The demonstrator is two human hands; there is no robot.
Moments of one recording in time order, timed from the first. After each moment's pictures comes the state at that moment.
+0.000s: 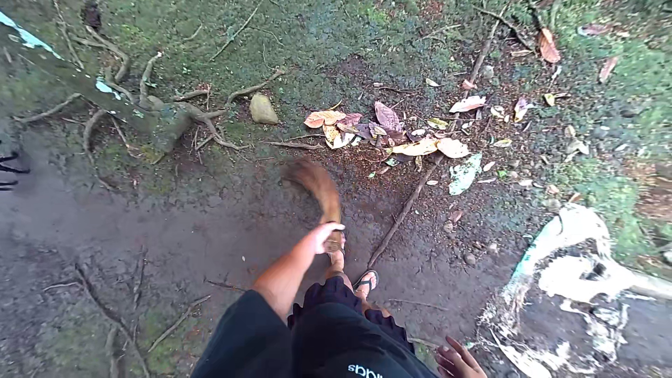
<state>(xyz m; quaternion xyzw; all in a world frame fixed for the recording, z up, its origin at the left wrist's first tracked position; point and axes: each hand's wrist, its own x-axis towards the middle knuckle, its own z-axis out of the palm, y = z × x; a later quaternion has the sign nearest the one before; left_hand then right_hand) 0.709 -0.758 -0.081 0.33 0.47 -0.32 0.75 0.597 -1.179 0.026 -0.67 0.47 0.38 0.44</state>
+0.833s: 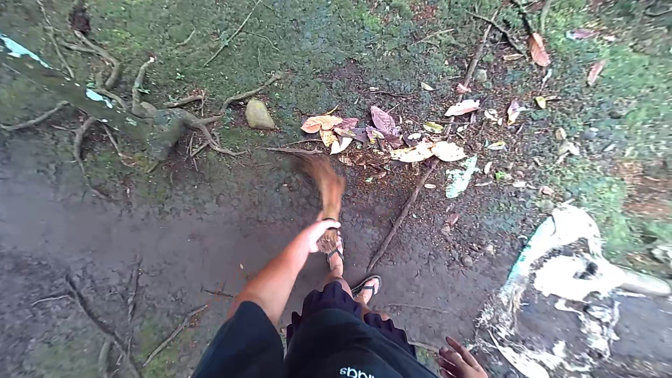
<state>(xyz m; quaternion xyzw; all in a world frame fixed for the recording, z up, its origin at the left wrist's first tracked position) 0.738 -0.726 -0.074 0.34 0.45 -0.33 0.76 0.614 -1.178 0.018 -0.66 0.47 0.39 0.43</state>
